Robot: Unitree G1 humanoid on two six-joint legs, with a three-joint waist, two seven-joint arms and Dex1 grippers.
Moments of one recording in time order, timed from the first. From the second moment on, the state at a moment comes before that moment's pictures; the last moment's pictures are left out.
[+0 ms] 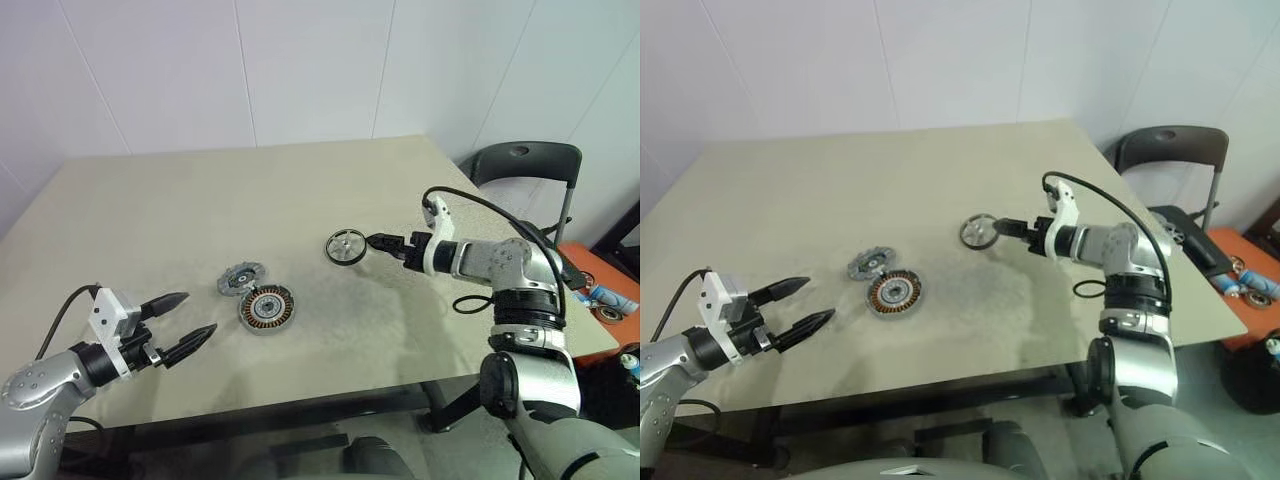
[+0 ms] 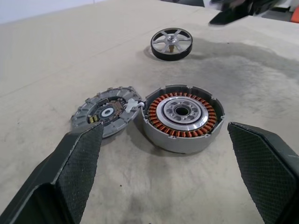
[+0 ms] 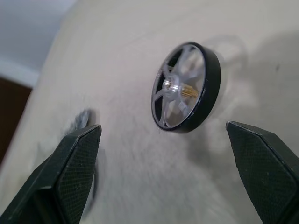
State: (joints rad) left arm 0.24 0.66 0.37 -0.25 -0.56 0.25 -0.97; right arm -0.84 -0.27 -0.40 0.54 0.45 1.23 0.49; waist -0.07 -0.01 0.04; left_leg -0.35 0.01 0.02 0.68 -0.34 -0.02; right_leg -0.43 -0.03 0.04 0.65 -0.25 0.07
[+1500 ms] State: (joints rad) left arm 0.29 0.69 0.41 -0.25 -0.56 0.23 -0.99; right arm -0.95 0.03 -0.73 0.48 0.80 1.57 0.08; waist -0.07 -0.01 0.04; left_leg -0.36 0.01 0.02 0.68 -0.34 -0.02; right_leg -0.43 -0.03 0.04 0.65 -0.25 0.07
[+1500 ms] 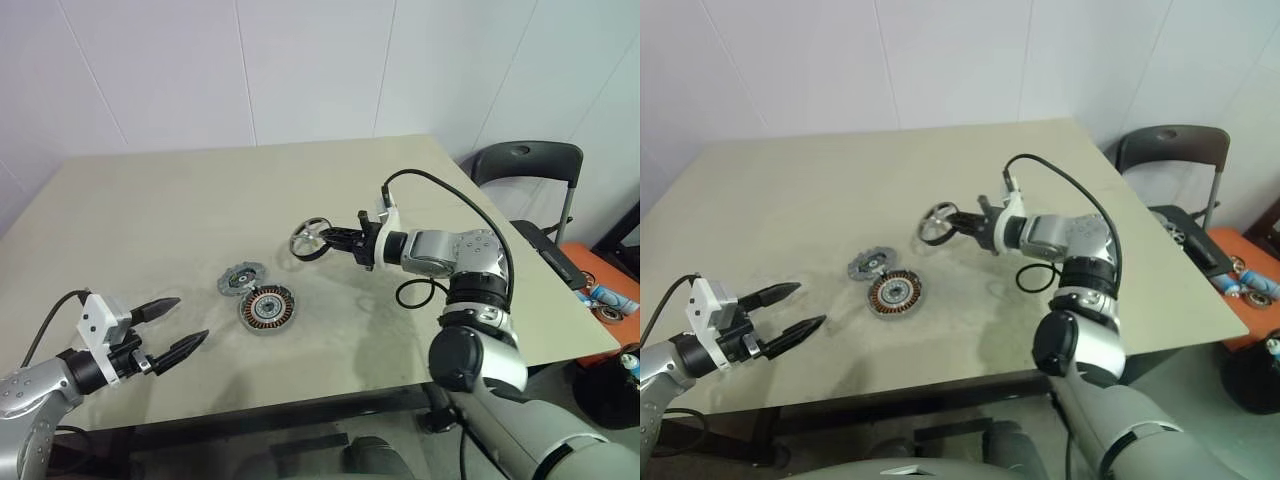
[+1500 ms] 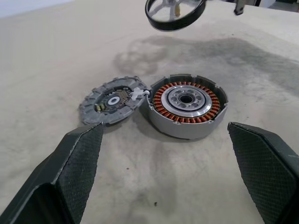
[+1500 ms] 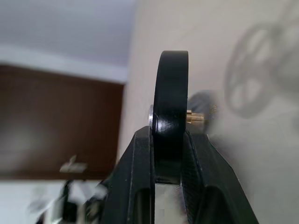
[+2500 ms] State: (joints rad) left arm 0.35 0.67 0.42 -0.33 -0.56 0.25 -0.95; right arm -0.78 0.12 -0.46 0.36 1.10 1.61 -0.20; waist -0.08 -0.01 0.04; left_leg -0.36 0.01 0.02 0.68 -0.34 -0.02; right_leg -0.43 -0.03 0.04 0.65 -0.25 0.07
